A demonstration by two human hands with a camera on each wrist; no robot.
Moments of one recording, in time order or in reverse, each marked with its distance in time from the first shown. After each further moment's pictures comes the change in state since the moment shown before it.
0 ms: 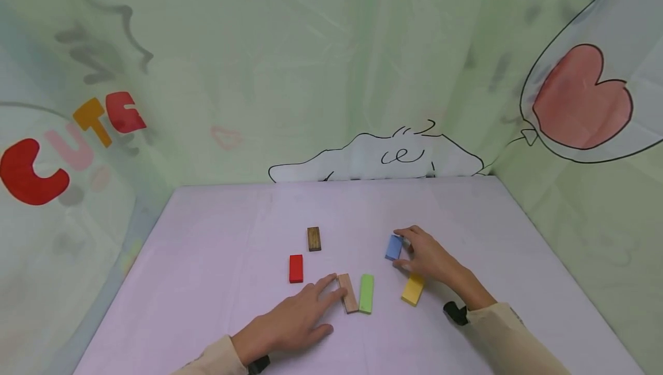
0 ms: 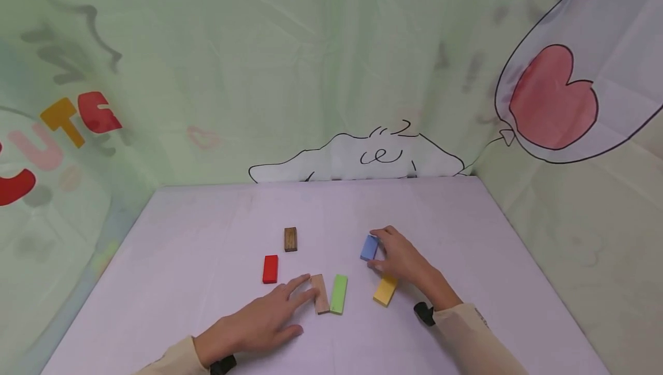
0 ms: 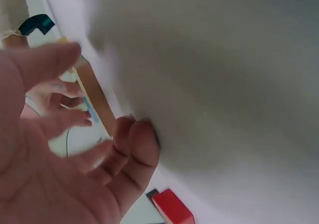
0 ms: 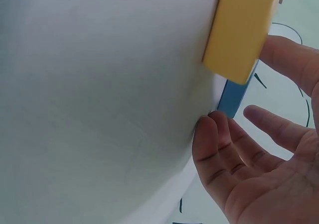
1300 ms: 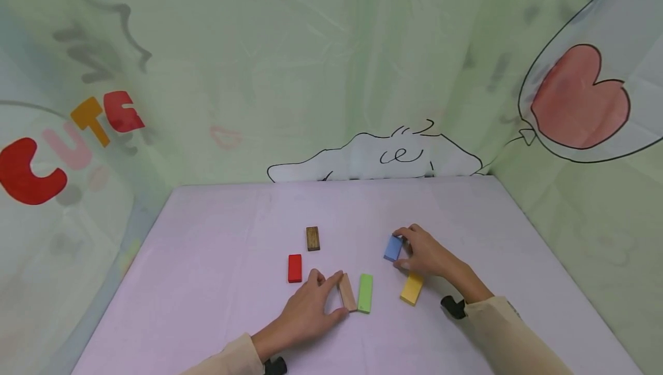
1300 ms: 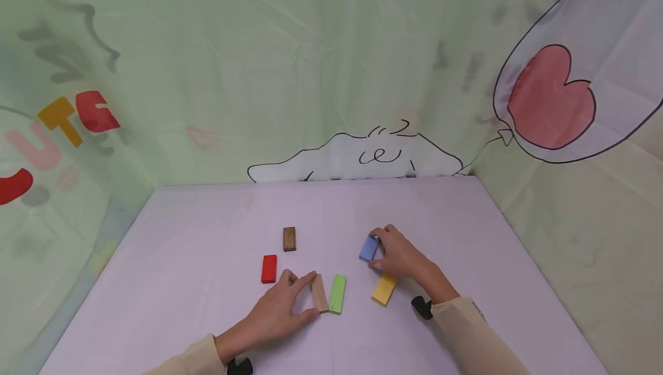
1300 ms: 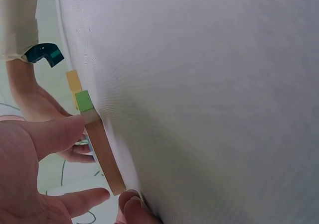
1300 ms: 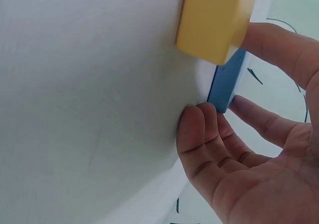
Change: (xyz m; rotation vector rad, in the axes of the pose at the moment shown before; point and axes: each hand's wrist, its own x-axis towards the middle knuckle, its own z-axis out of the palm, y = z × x) left_hand 0.027 0.017 0.015 -0.330 0.244 -0.300; right_hand 0.004 0.000 -0.008 -0.002 -0.078 0.014
